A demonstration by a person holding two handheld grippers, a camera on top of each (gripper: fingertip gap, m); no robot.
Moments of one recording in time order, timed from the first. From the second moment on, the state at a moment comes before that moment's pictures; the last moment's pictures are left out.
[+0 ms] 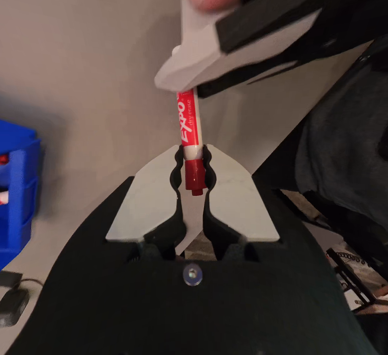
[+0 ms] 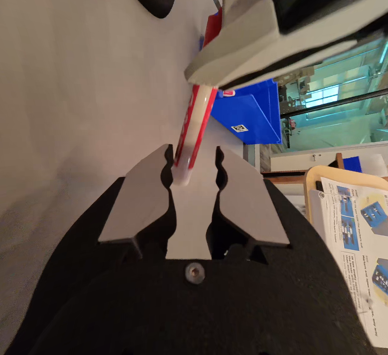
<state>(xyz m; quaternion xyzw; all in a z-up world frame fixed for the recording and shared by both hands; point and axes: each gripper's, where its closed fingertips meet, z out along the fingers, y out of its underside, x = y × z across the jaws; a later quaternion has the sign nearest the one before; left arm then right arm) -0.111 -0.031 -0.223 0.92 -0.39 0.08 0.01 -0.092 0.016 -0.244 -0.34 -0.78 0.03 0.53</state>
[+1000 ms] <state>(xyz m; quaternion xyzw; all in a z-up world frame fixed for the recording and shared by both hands) -0.062 -0.030 -0.161 0.79 -0.29 0.27 -0.47 -0.092 -0.059 -0.224 -0.42 -0.64 0.55 0.35</state>
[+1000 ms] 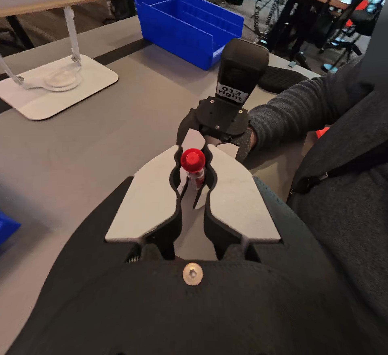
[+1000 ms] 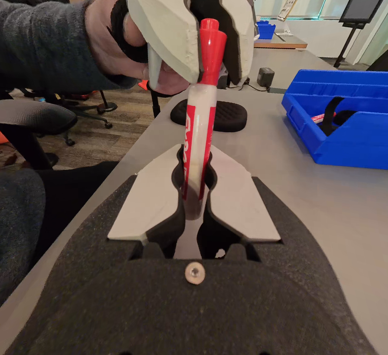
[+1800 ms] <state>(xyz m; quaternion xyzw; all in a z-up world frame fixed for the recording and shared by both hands) -0.174 -0.176 -0.229 0.91 -0.14 0.04 -0.38 -0.139 -0.126 -0.259 -0.37 -0.72 0.52 0.26</state>
